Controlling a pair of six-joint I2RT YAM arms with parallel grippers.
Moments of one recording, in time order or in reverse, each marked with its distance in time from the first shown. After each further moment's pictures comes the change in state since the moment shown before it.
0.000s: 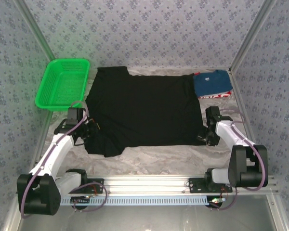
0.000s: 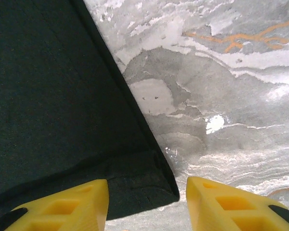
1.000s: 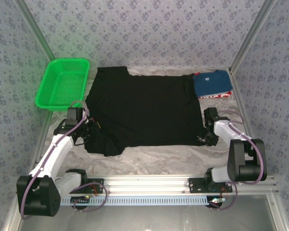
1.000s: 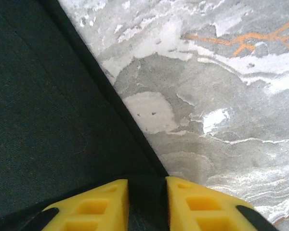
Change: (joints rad) left arm 0.000 -0.014 0.000 0.015 0.019 0.000; right arm 0.003 0.053 -0.027 0.071 0.015 0.053
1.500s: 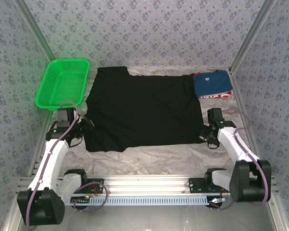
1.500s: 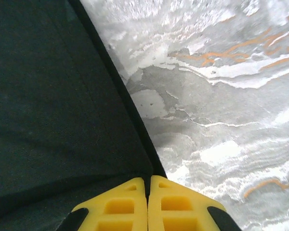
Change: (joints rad) left arm 0.119 -0.132 0.055 -0.114 0.031 0.000; right arm 0.000 -0.257 -0.016 -0.069 0.021 0.005
